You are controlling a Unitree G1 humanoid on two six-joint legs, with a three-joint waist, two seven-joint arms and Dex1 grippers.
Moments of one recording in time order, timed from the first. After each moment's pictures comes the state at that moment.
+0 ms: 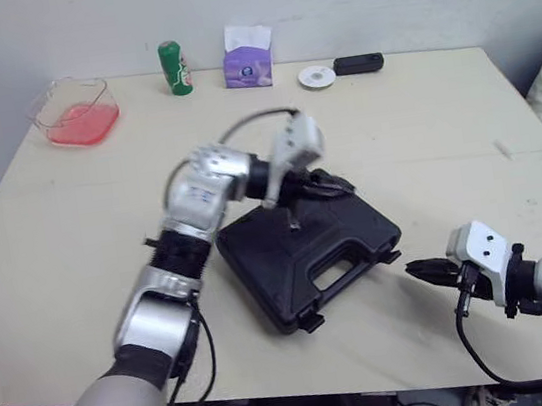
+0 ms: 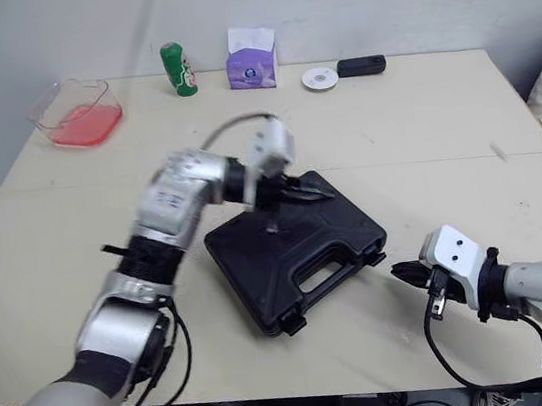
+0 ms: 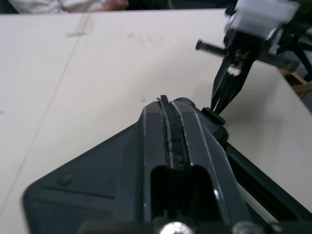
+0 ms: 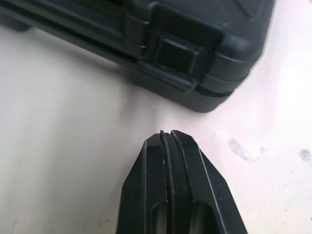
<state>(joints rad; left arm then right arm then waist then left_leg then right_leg) -1.07 0.18 -0.32 0.49 -0.14 0.35 -1.16 0.14 -0.85 -0.20 -0.42 0.35 0.39 0.91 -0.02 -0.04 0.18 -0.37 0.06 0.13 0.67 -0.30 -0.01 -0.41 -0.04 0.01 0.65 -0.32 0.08</state>
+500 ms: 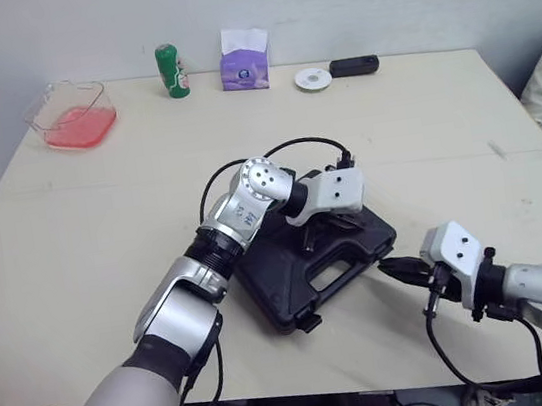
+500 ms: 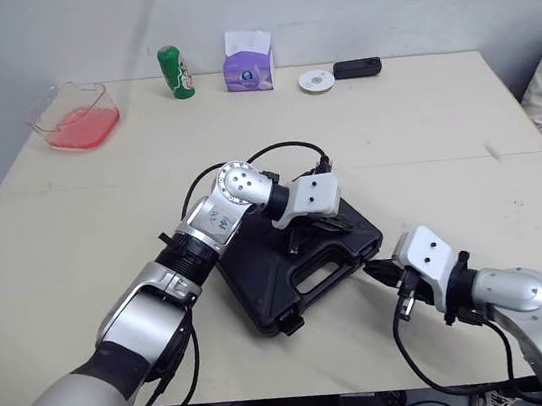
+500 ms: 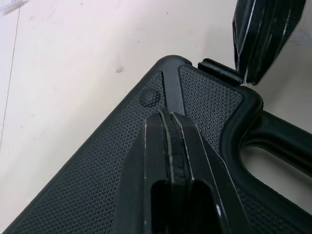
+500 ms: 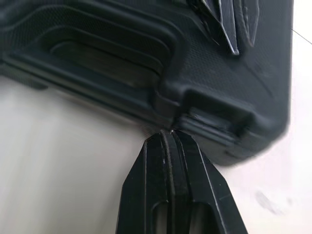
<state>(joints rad) -1.10 0.14 -0.48 0.68 0.10 -0.05 -1.14 0.09 -0.74 -0.11 -0.53 0.36 0.47 0.79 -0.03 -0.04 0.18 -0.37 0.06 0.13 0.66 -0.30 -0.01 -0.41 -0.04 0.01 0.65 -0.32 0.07</state>
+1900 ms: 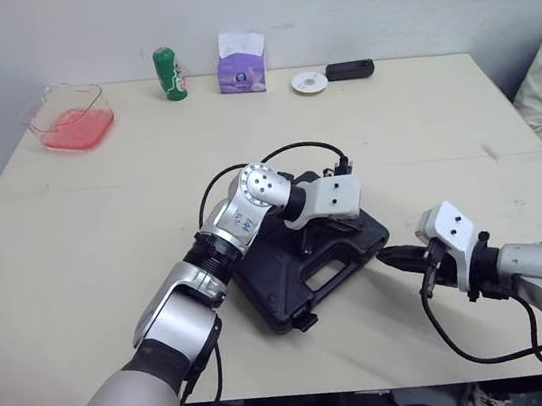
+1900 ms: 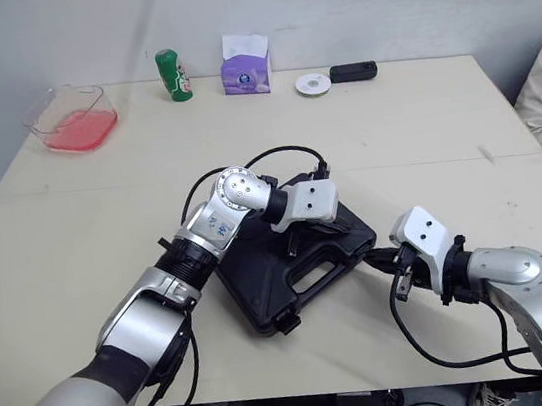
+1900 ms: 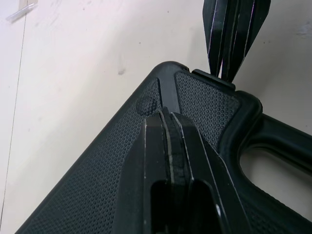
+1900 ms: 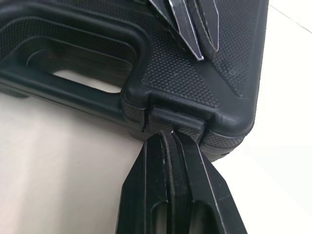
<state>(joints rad) -1.08 0.14 -0.47 0.68 0.12 -0.07 -1.12 -0.04 -0.77 -0.11 -0.46 0.42 0.63 0.82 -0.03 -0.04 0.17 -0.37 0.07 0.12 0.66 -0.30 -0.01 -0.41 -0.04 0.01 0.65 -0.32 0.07</state>
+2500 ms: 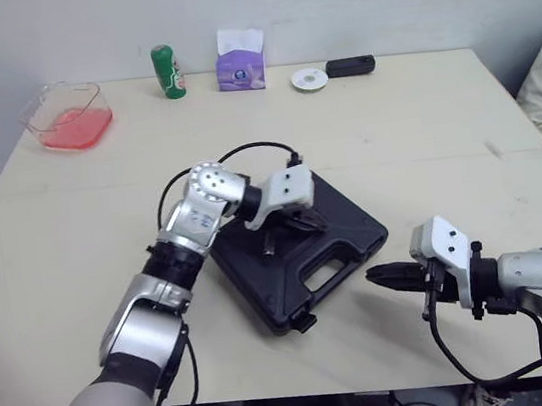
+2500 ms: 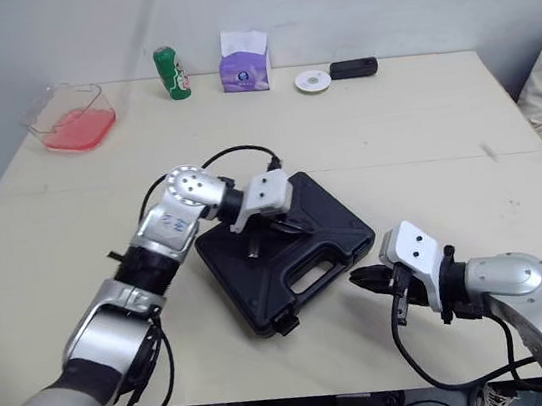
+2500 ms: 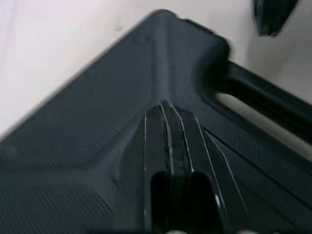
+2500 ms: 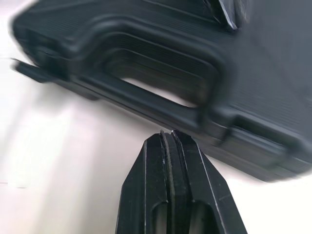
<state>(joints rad) -0.94 0.38 -0.35 0.33 -0.07 0.22 -1.36 0.02 -0.83 -0.07 -0.64 0.50 0.67 0.90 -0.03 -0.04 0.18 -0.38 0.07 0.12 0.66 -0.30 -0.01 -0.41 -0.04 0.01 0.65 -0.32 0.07</state>
